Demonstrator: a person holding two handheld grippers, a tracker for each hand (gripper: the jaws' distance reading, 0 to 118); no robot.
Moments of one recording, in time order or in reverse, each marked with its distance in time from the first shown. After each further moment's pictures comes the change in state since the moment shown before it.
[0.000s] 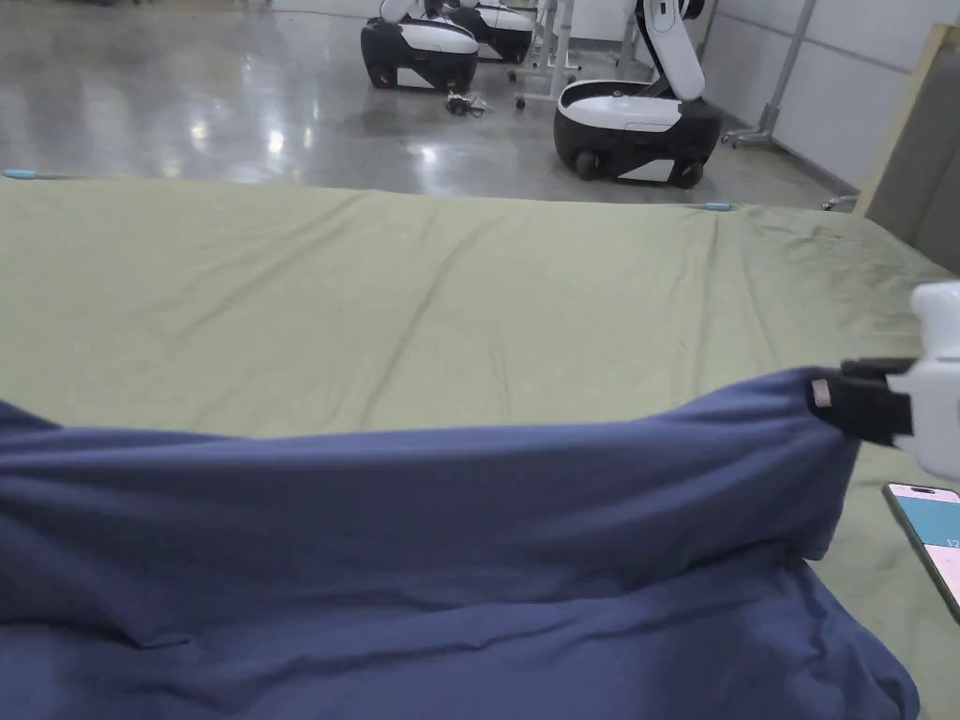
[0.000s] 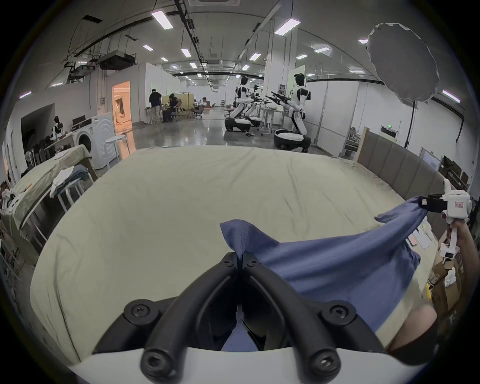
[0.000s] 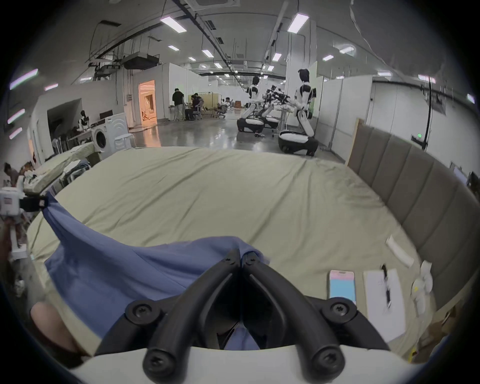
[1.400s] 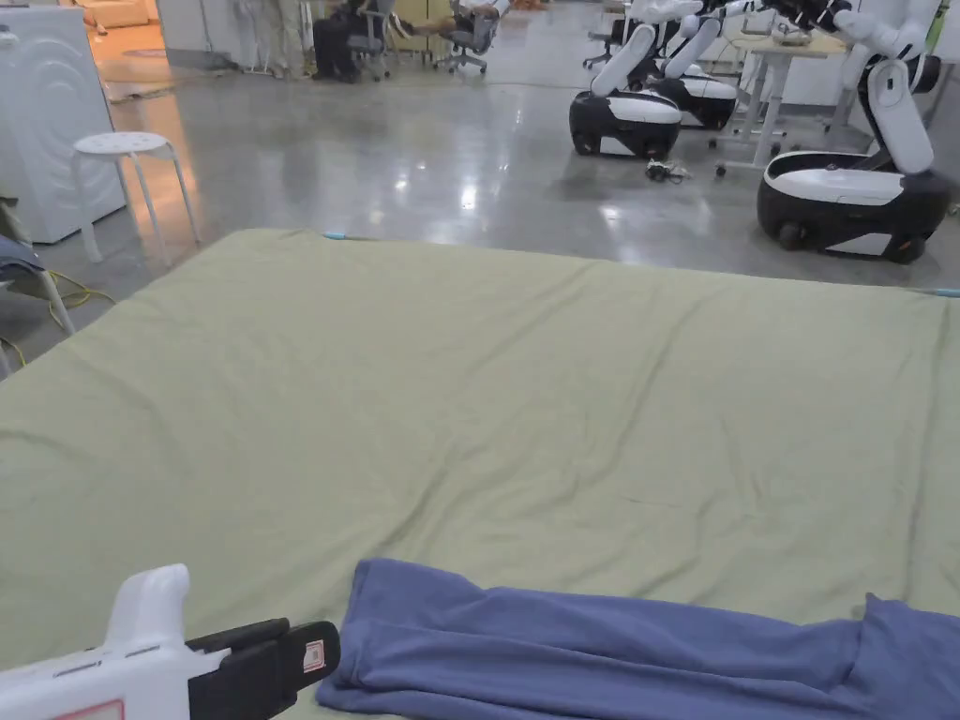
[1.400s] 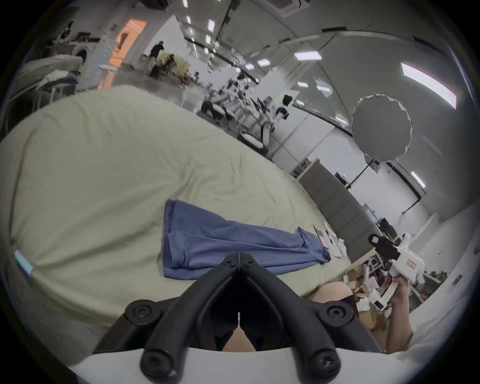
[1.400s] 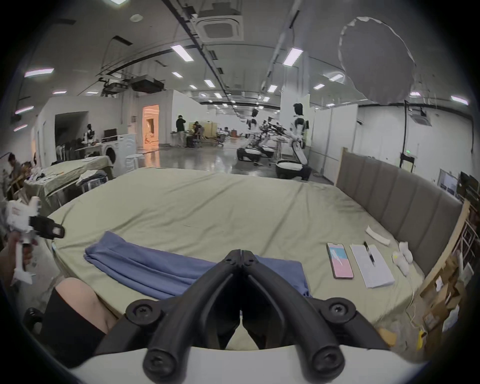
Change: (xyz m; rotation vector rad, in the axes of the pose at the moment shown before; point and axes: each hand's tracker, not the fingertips) left arm -0.050 -0.126 0.124 -0.069 -0.437 0.387; right arm -0.167 -0.077 0.208 0.212 -0.057 0.043
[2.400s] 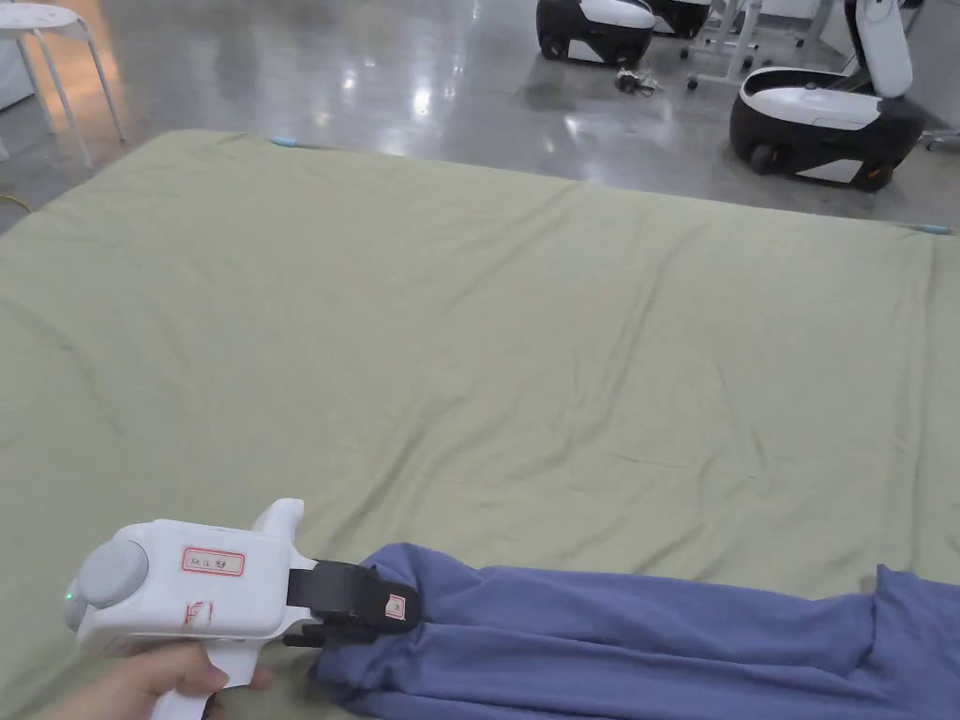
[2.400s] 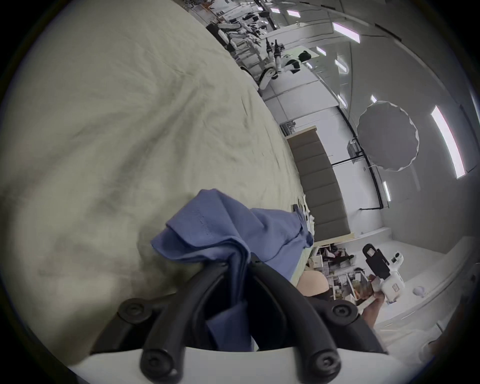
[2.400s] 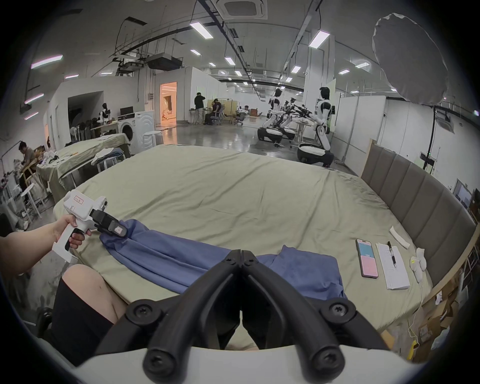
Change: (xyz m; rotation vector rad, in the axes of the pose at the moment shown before) left arm -0.094 0.037 -0.159 -0.393 -0.222 0.258; right arm -0.057 0.022 -0.042 -0.152 0.110 0.051
